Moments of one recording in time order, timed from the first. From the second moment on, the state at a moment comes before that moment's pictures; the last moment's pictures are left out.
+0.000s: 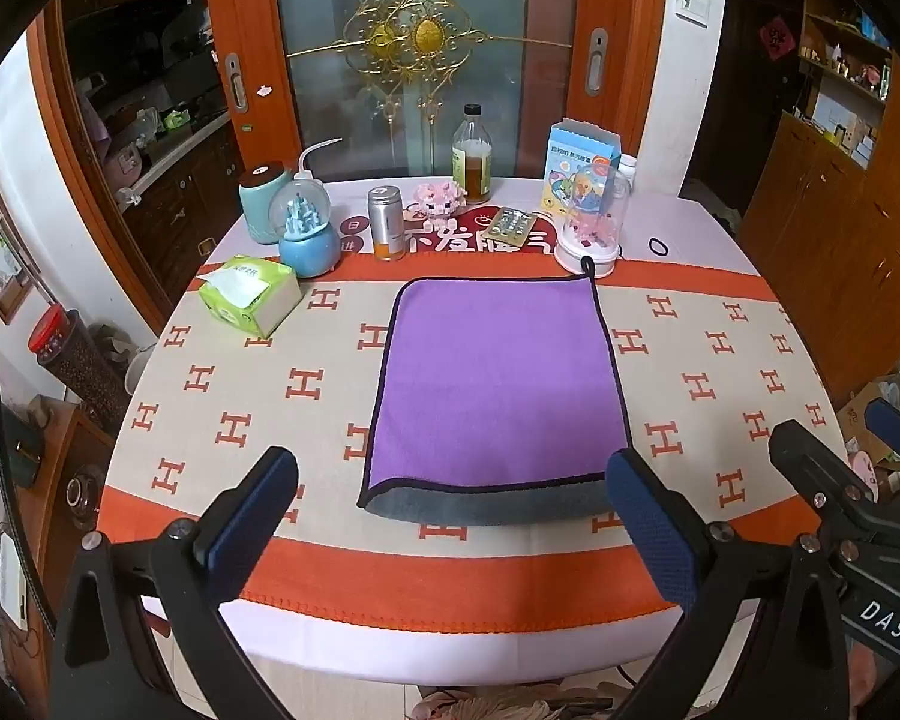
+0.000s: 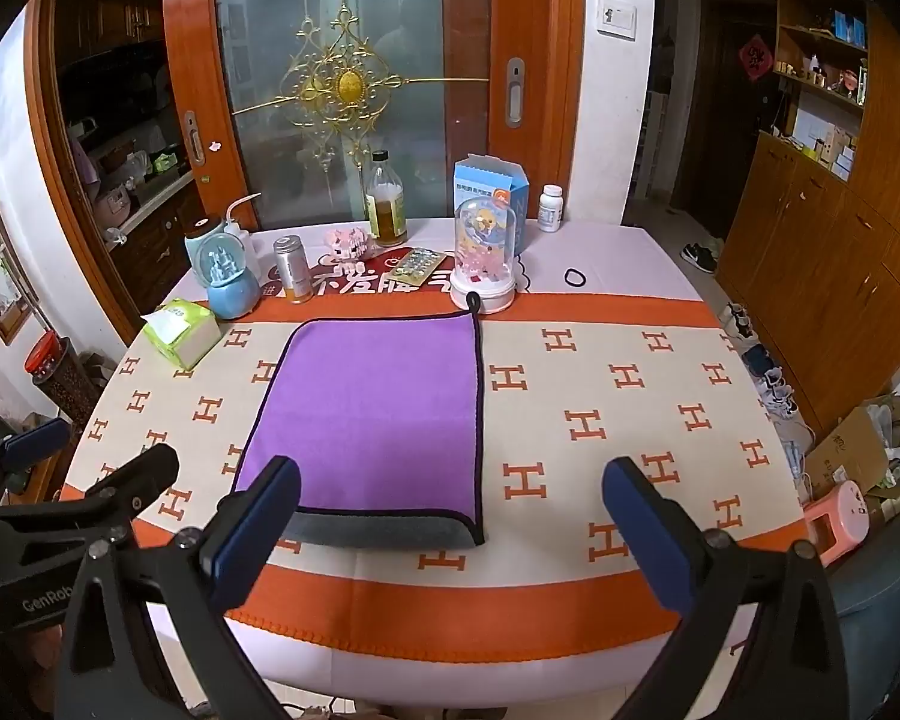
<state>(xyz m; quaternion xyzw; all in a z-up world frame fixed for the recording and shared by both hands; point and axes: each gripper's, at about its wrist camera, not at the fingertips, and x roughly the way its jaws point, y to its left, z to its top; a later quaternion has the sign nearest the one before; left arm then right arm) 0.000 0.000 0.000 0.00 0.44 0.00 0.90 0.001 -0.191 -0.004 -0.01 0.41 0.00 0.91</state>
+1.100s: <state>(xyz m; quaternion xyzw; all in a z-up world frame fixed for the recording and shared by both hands) -0.004 -0.004 0.004 0.00 0.43 0.00 0.91 -0.002 -0.197 -0.003 0.00 0.41 -0.01 0.91</state>
